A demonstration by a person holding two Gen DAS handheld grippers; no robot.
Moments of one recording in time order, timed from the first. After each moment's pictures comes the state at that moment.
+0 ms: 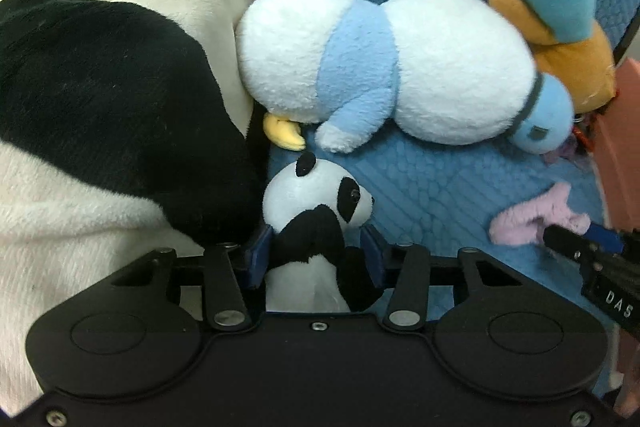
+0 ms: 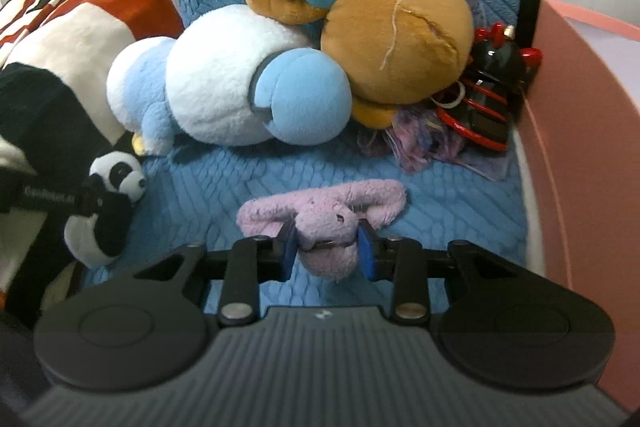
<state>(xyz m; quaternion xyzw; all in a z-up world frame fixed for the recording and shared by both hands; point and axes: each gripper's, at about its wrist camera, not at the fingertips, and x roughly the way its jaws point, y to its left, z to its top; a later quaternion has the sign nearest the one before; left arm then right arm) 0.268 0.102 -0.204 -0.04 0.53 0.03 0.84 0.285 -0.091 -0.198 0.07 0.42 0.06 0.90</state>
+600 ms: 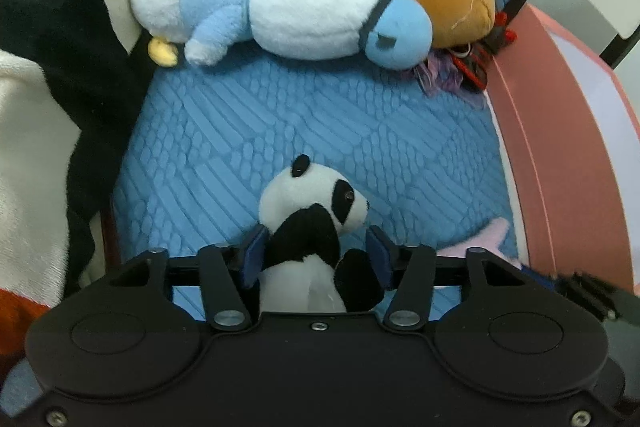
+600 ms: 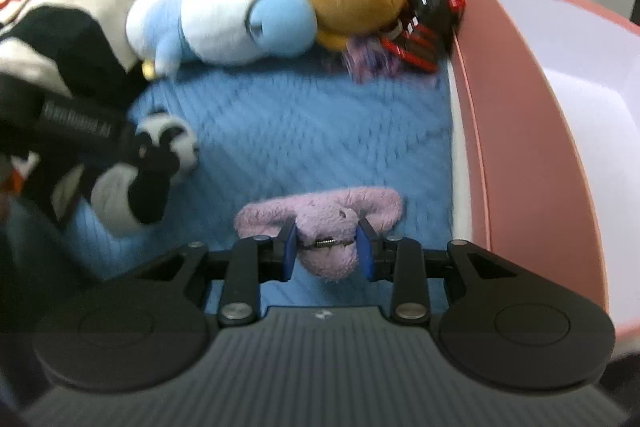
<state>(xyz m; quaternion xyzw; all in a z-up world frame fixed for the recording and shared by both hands) 0.215 0.038 -0.199 -0.09 0.56 -0.05 0.82 0.191 -0.104 -0.191 0.03 0.46 0.03 0.88</state>
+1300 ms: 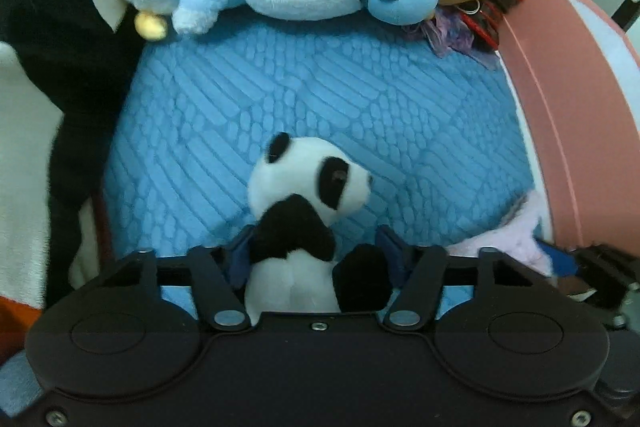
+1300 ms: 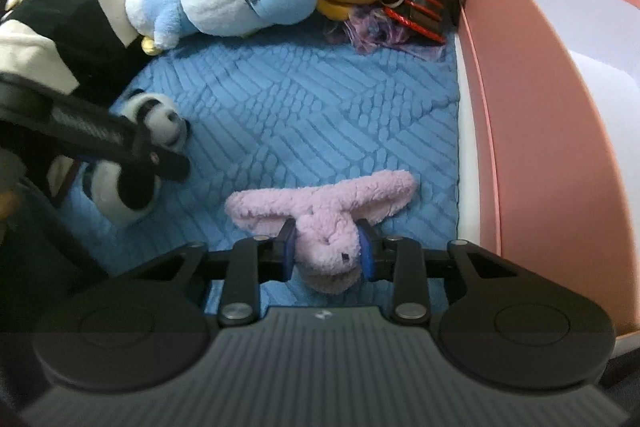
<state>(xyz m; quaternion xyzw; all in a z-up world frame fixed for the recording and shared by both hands) 0.214 0.029 -0.219 -0.05 0.59 -0.05 0.80 0.196 -0.109 -0.198 0.04 0.47 0.05 0.88</state>
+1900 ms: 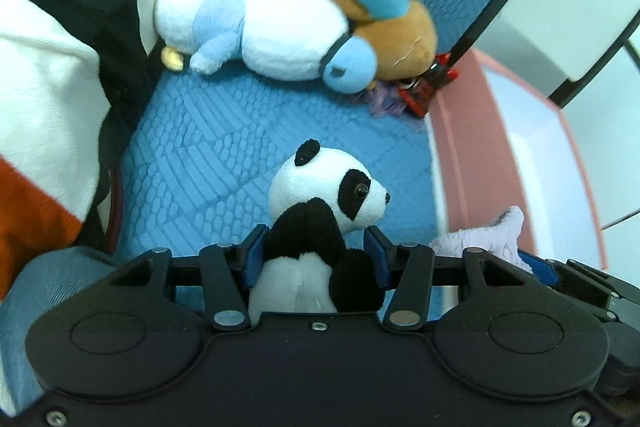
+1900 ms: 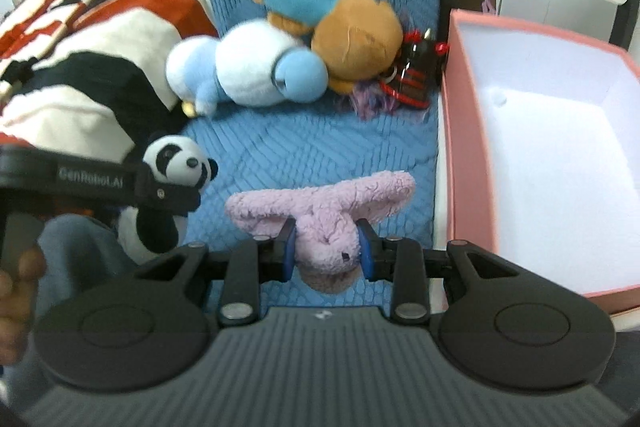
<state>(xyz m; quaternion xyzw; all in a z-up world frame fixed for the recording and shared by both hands) 0.154 0.045 -0.126 -0.17 0.52 -0.06 0.84 0.162 -0.120 -0.098 0.07 0.43 0.05 0.90</state>
